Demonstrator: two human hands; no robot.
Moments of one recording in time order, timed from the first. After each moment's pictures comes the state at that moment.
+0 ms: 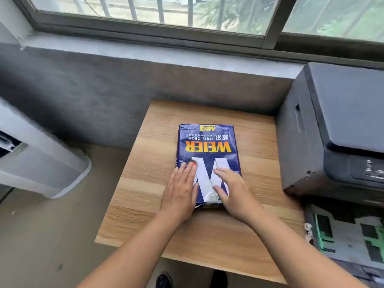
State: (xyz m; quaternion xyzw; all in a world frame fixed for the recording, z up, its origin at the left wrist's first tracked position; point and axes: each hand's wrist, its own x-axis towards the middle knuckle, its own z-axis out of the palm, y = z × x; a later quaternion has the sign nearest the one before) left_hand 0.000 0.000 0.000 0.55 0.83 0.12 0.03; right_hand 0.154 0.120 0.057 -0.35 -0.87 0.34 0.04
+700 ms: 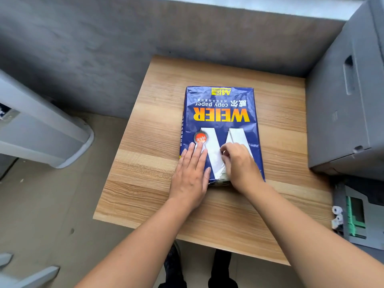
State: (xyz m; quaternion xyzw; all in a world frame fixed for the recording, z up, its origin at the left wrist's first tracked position) left_hand 0.013 -0.003 -0.055 0.54 0.83 0.12 0.06; right_hand 0.119 0.131 -0.022 -0.35 -0.91 0.23 0.07
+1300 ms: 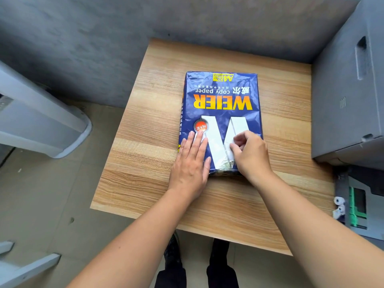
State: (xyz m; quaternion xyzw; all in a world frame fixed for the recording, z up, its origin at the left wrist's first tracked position) left_hand 0.015 -0.006 -0.056 0.53 0.84 0.13 0.07; right_hand 0.120 0.138 -0.015 -0.53 -0.78 0.32 0.10
